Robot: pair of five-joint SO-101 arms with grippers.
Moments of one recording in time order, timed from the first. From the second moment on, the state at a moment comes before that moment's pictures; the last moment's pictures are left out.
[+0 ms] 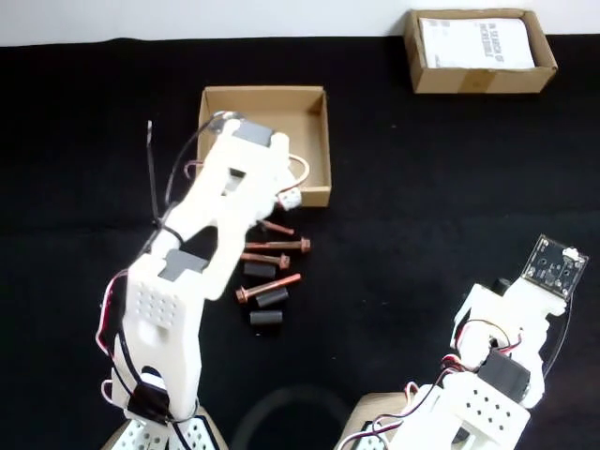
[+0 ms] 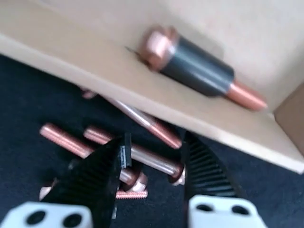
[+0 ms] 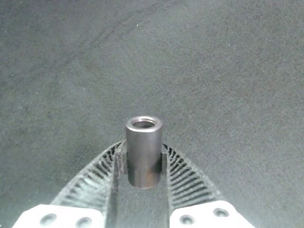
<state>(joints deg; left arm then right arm) 12.6 36.6 -22.6 84.2 56.1 28.0 -76.0 77.1 51.0 5.4</state>
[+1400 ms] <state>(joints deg) 2.2 46.6 -27.0 84.2 57.8 26.0 -76.0 77.2 51.0 5.7</state>
